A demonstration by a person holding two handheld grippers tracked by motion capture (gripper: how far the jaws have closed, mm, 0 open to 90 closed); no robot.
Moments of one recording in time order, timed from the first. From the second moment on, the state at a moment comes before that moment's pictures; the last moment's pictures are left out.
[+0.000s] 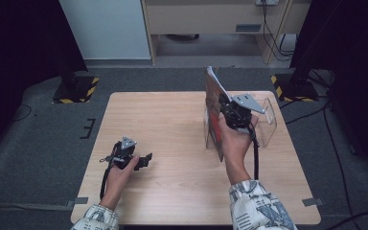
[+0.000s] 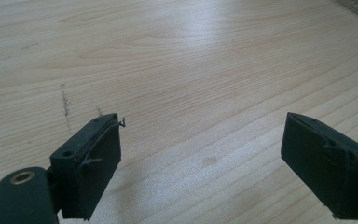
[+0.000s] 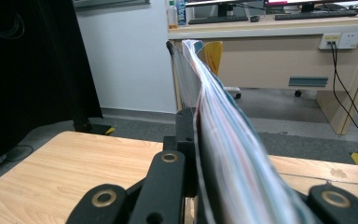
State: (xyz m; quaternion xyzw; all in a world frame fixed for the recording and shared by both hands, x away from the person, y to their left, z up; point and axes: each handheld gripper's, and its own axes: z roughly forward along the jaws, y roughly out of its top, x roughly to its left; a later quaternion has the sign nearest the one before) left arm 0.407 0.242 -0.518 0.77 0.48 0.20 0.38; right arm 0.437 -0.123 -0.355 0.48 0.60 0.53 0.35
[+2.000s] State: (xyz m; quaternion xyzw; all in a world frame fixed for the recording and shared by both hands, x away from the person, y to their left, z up) left arm 0.407 0.237 -0.519 0.78 0.47 0.20 0.37; right arm 0.412 -0.095 -0.365 0.45 0.63 0.55 0.32
